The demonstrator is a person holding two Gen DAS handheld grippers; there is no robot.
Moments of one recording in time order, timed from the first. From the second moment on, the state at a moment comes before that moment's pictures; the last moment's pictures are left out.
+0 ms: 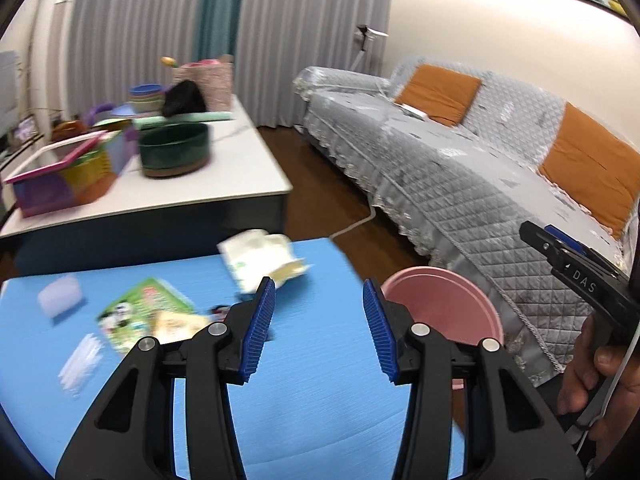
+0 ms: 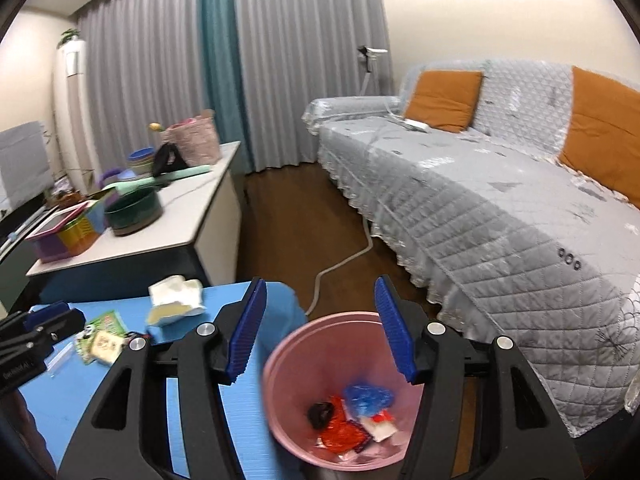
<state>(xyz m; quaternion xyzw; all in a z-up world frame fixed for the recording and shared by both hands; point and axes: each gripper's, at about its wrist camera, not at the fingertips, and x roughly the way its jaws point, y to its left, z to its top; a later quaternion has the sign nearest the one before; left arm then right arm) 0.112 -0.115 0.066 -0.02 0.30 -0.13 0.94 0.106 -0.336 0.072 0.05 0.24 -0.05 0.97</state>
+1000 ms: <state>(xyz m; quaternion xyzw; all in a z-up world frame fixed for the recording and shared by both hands) 0.095 0.109 -0.008 -0.11 0.34 0.07 0.93 0.168 -0.176 -0.001 0.11 0.34 0.11 0.93</state>
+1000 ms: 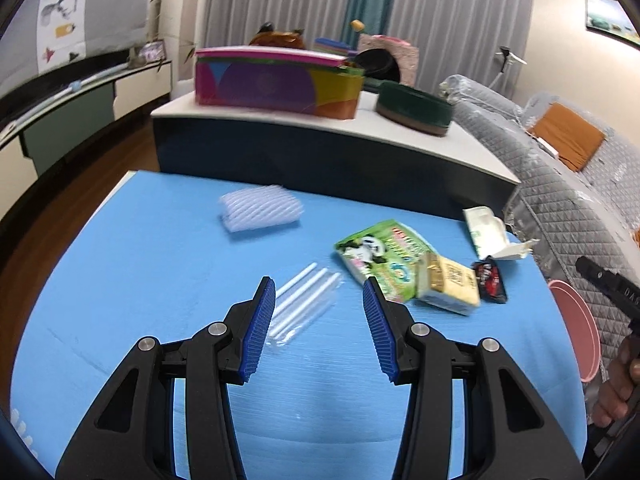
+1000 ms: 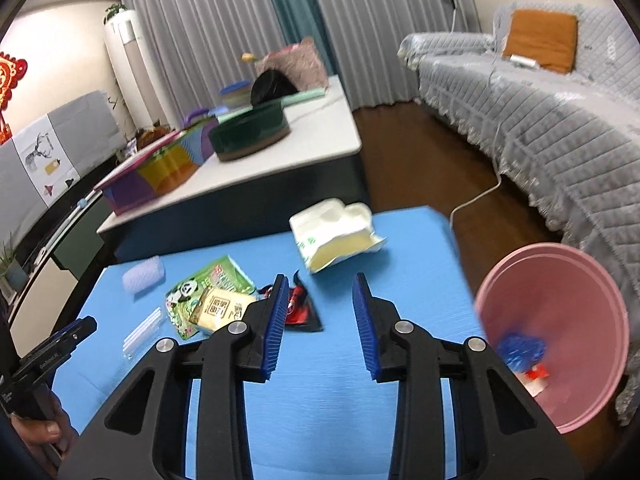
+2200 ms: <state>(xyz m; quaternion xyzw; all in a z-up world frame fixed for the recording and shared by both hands) 0.149 0.122 -0.074 -0.08 0.44 0.10 0.89 0.245 -0.111 -0.081 0.04 0.44 0.13 0.89</state>
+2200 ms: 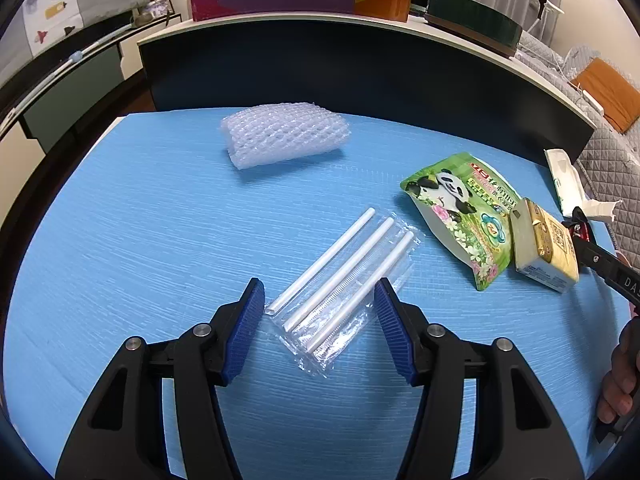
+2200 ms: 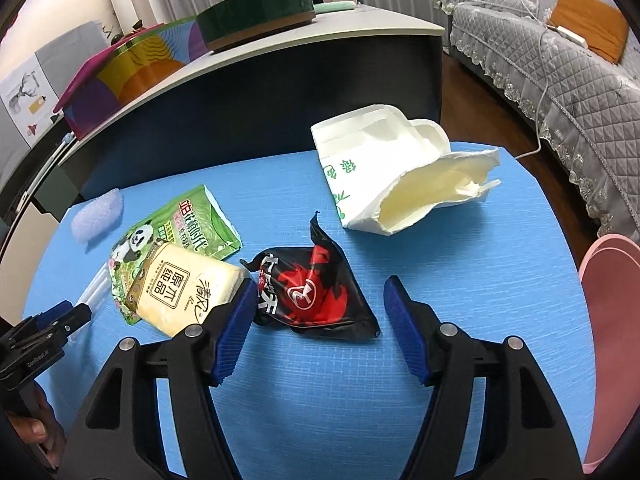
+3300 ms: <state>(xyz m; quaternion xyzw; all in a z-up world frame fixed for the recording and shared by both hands) 0.148 0.109 -0.065 -0.07 0.44 0.09 0.89 0.229 -0.110 -0.062 0.03 0.42 0.13 0.90</state>
